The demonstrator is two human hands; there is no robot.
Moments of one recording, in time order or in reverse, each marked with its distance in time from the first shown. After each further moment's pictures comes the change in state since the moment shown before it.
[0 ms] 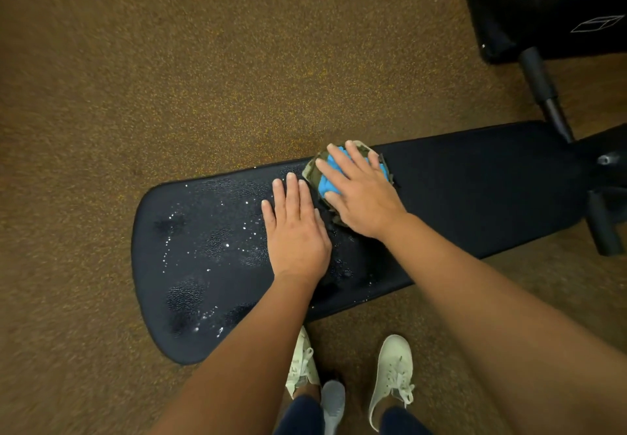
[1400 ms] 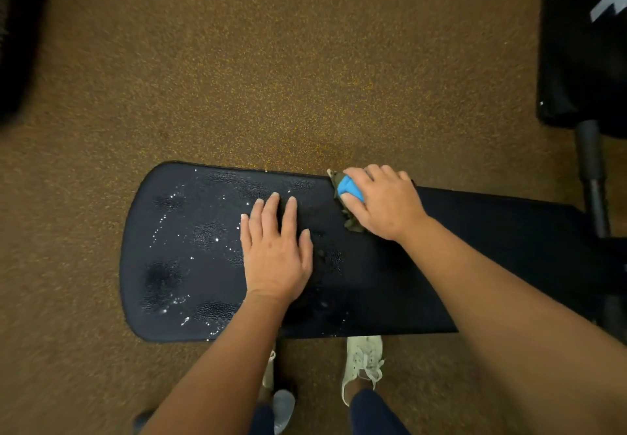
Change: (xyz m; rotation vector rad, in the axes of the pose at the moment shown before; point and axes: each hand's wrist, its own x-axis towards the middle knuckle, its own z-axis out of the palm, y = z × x) left_hand -0.006 0.003 -0.010 0.020 0.115 -0.237; right_hand 0.044 0.049 -0.021 -0.178 -0.041 -0.137
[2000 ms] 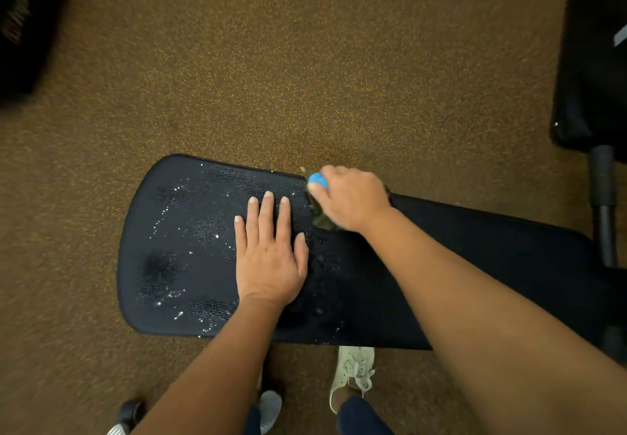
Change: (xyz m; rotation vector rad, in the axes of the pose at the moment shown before) left_hand -0.002 -0.003 0.004 0.079 -0.067 -0.053; right_hand 0.042 -0.042 -0.007 0.099 -0.053 -0.077
